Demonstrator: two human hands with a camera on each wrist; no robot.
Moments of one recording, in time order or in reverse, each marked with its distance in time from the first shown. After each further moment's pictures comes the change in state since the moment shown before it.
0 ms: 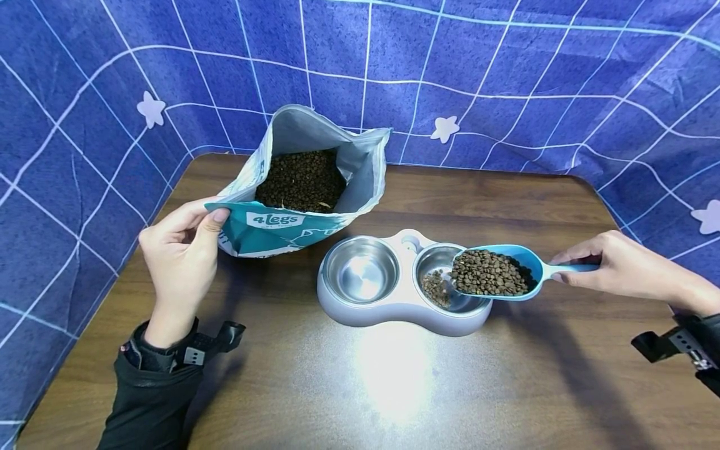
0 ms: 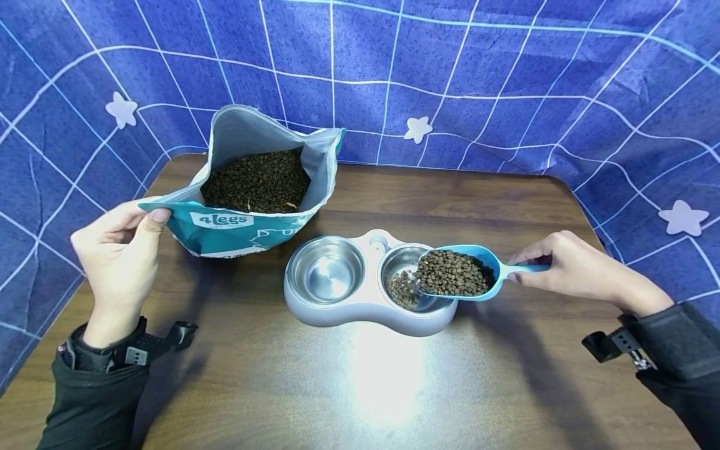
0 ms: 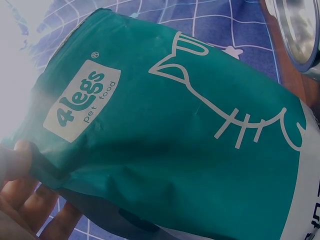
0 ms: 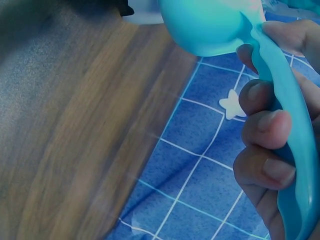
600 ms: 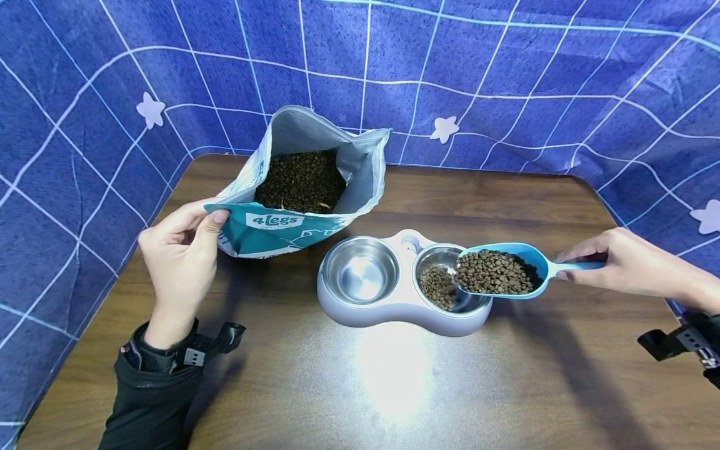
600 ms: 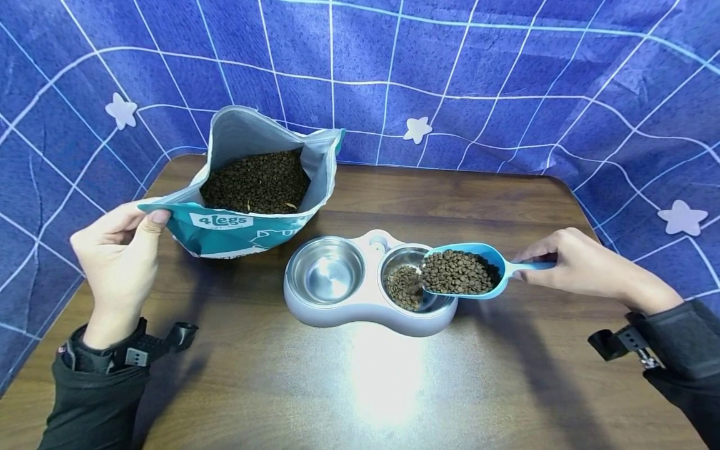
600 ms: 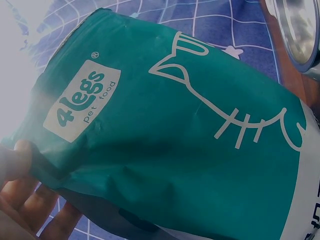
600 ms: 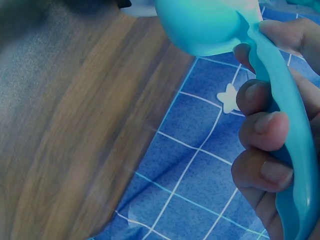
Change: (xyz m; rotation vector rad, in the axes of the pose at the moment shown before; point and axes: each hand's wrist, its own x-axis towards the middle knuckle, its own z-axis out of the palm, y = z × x) left_hand 0.000 0.001 0.000 0.003 0.007 0.004; right_hand 0.000 0.001 -0.007 -0.033 -0.010 -0.004
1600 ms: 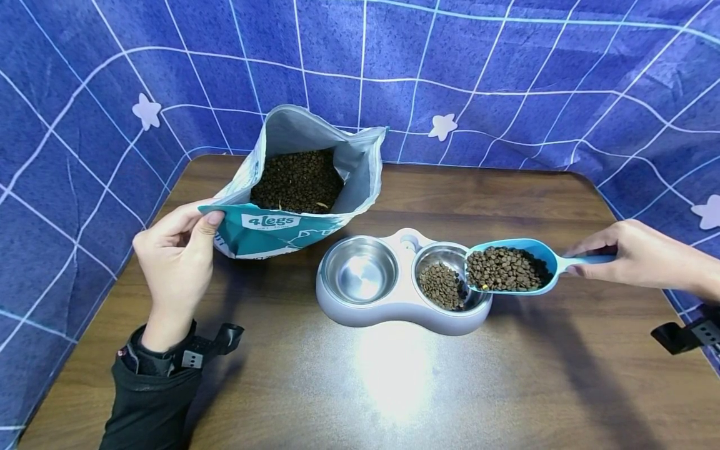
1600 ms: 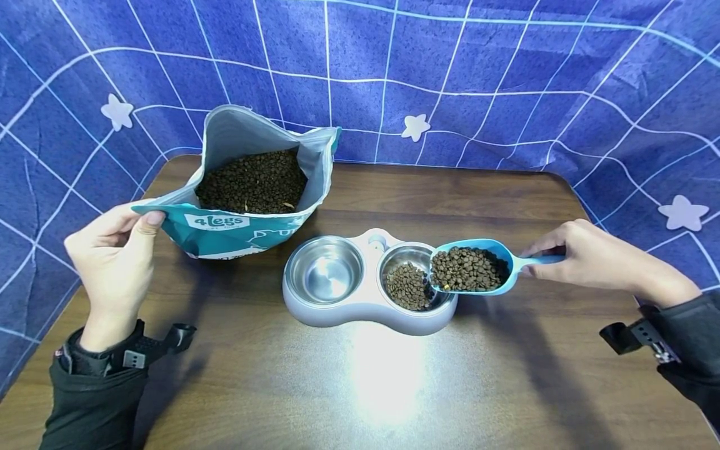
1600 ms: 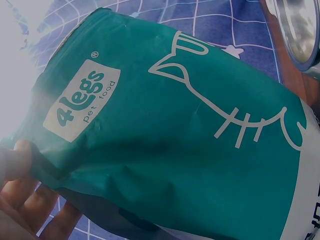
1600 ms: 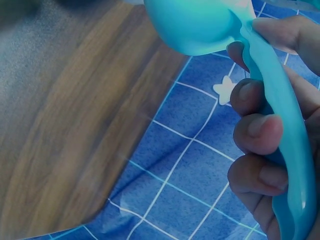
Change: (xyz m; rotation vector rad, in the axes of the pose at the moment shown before) left_hand 0.000 -0.001 0.001 -0.032 0.007 -0.005; right_hand -0.002 0.001 -0.011 -0.058 -0.012 0.039
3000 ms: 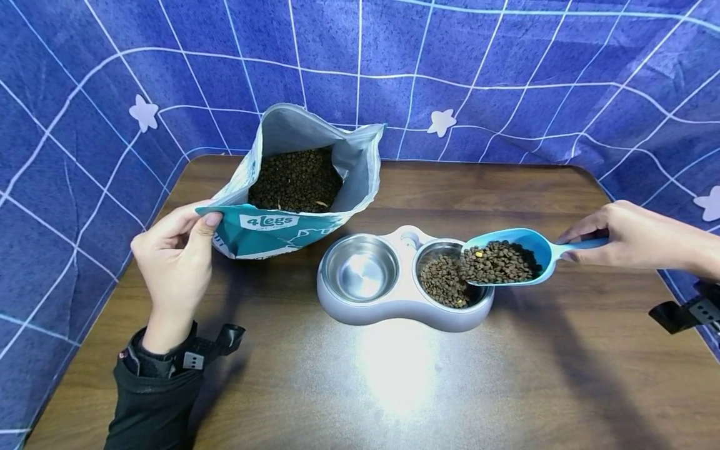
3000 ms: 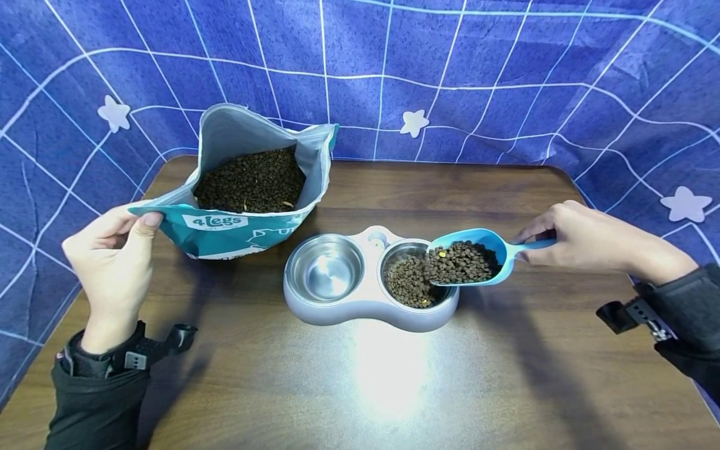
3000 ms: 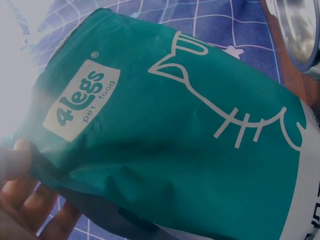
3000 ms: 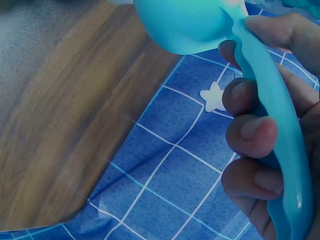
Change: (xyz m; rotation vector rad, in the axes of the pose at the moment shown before) left_hand 0.001 -0.002 -0.001 0.036 -0.001 0.012; right_hand 0.020 -0.006 -0.009 -0.012 -0.039 -0.066
